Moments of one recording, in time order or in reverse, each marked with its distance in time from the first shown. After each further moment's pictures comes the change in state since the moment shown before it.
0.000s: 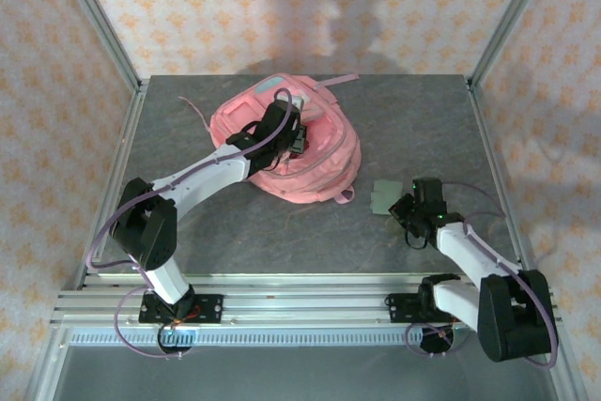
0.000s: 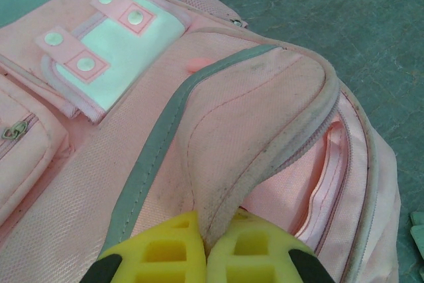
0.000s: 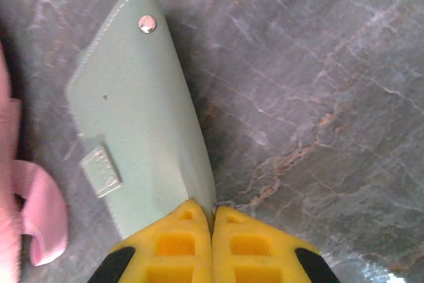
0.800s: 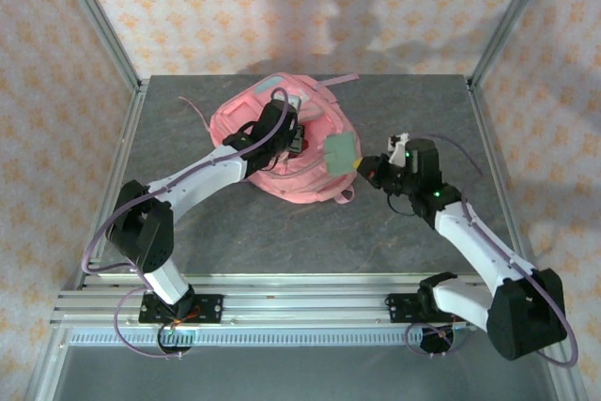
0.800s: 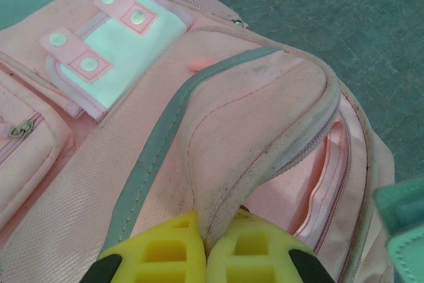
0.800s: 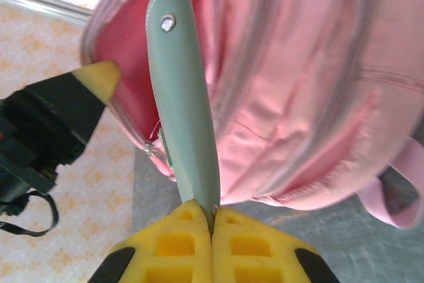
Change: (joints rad) left arm 0.006 -0.026 -0.016 0.001 0.011 -0.009; right arm 0.175 0.064 0.319 0.168 -0.402 -0.010
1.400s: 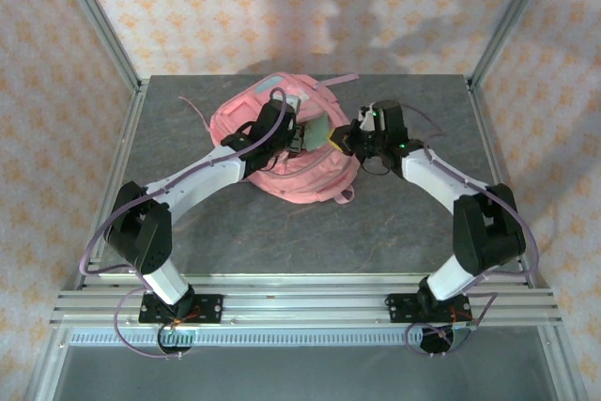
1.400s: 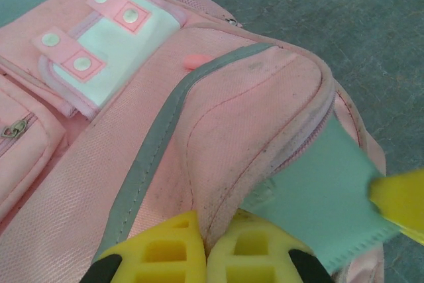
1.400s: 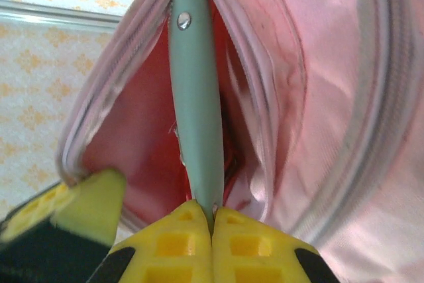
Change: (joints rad) left arm -0.002 -0.011 -0.007 0.006 0.022 -0.006; right arm 0.050 0.495 0.377 0.058 -0.050 0.139
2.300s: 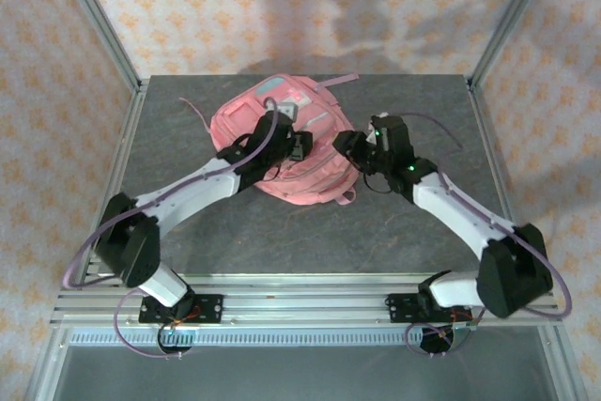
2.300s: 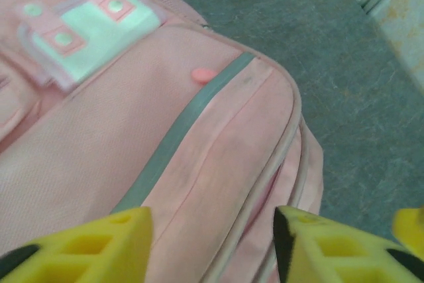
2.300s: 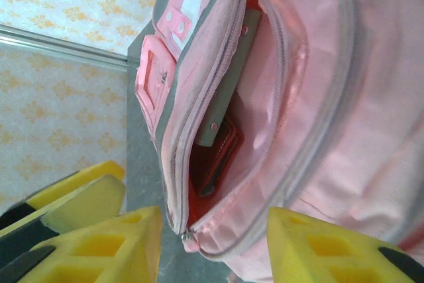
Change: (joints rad) left arm -0.039 -0.132 -0.161 0.090 0.015 -0.164; right arm 0.094 -0.310 -0.172 -0.095 0.316 -0.061
